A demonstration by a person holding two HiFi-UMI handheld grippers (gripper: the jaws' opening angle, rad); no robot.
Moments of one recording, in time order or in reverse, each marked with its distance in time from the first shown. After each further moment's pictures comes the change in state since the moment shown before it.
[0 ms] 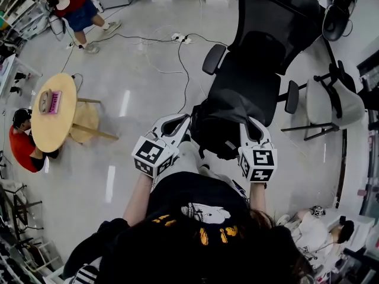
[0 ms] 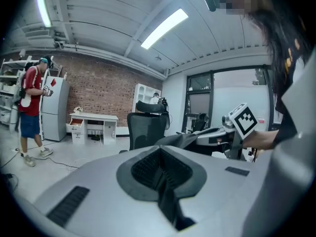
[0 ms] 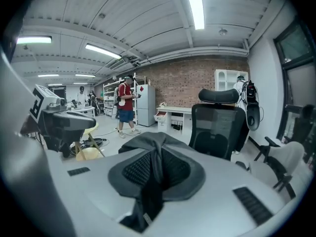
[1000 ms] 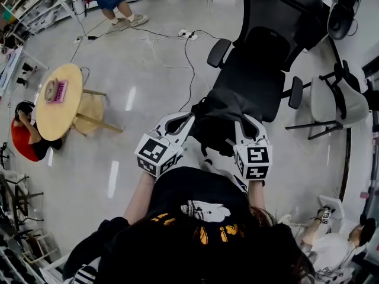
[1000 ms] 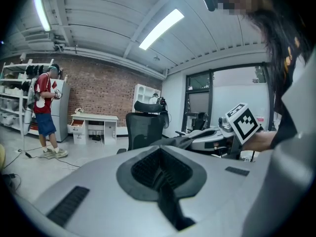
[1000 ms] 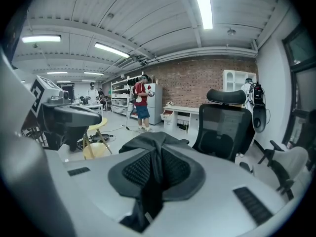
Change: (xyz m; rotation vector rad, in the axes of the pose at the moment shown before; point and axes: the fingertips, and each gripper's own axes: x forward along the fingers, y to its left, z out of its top) left arm -0.024 -0.038 -0.008 0.015 0.002 0.015; right arm -0.021 0.034 -0.018 -0.058 0.008 0.069
